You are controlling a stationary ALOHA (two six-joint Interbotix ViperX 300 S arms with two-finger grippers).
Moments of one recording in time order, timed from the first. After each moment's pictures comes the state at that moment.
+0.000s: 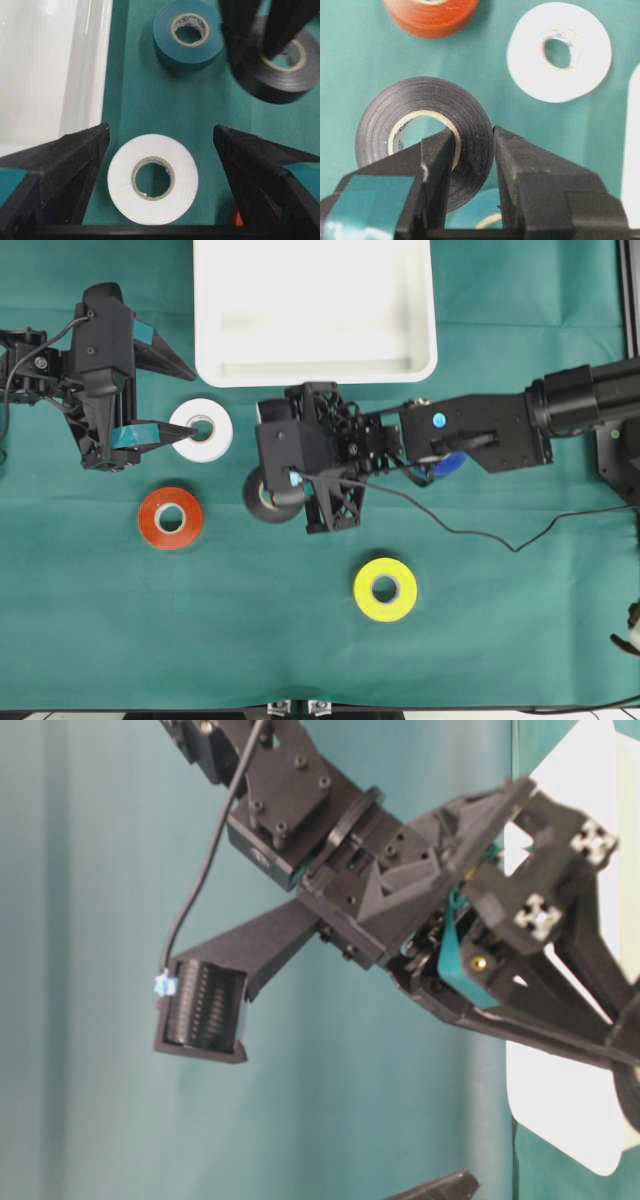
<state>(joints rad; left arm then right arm) 0.04 -0.40 0.95 -0.03 0.09 -0.04 0.09 0.18 0.37 -0.10 0.24 0.16</state>
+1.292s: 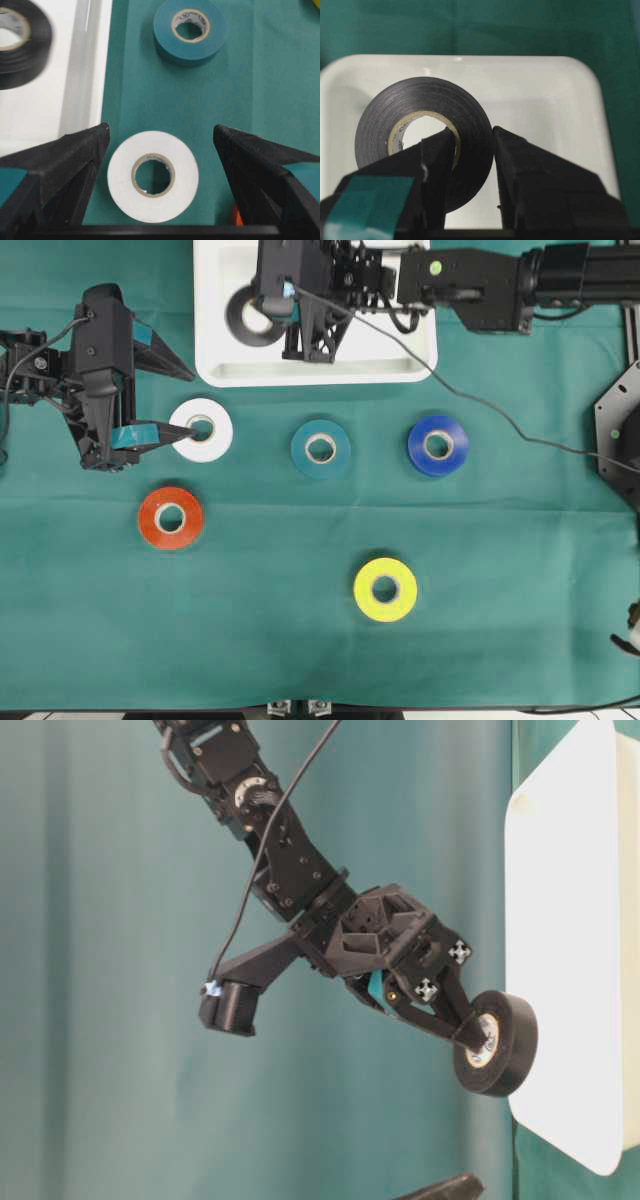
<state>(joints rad) 0.04 -0.40 0.96 -0.03 0.09 -0.05 -0.28 0.21 0.32 -0.32 0.11 0.15</state>
